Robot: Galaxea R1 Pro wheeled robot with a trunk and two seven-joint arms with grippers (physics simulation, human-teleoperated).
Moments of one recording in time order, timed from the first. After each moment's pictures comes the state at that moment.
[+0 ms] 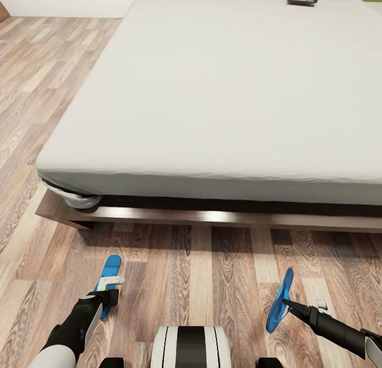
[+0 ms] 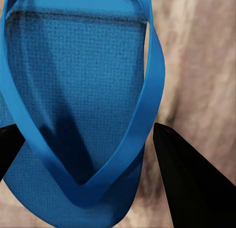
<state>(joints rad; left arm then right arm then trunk) -0.52 0.04 0.27 -0.65 -0.21 0.35 -0.04 -0.48 -0.44 -0.19 -0.34 -0.40 0.47 1.24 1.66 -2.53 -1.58</state>
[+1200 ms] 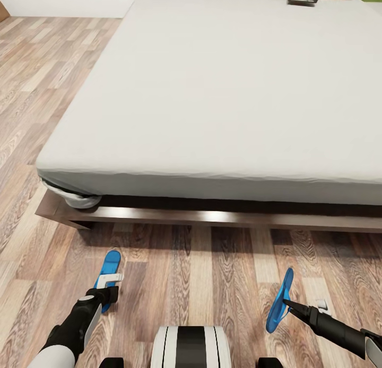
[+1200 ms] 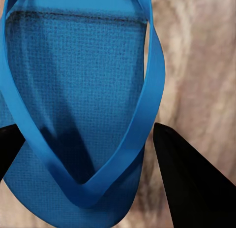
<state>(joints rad) -0.52 0.04 0.27 -0.64 -0.21 0.26 -0.04 -0.48 -0.44 -0.19 -0.34 -0.40 0.47 1.24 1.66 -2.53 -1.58</state>
